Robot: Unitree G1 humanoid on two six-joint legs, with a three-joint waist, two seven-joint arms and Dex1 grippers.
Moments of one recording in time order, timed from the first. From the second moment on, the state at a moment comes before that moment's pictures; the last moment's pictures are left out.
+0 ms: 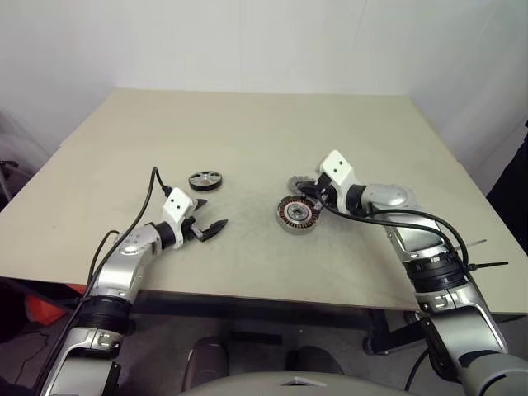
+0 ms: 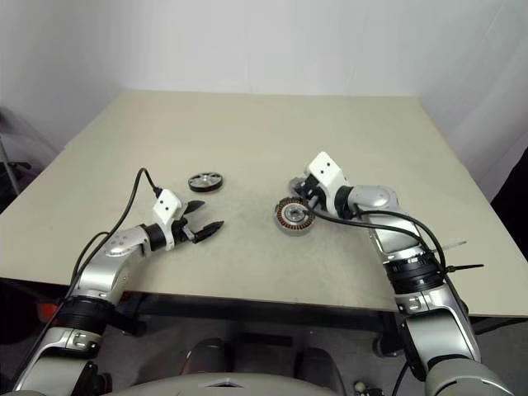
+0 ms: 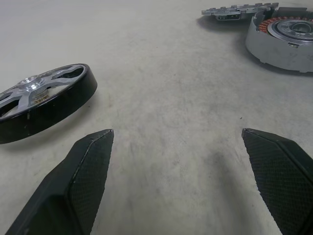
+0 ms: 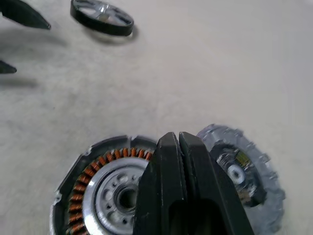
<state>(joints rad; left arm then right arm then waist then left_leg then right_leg) -0.28 0.43 -0.03 0.23 -0.21 0.15 -0.78 -0.52 -0.50 0.17 0.05 0.10 0.55 0.78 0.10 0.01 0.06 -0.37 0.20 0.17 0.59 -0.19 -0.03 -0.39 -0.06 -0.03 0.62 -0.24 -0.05</state>
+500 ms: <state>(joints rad) -0.28 0.43 -0.03 0.23 -0.21 0.15 -0.77 -0.54 -0.48 0.19 0.13 0.08 0.55 0.74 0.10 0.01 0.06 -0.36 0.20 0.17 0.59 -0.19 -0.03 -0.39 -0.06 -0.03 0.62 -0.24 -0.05</state>
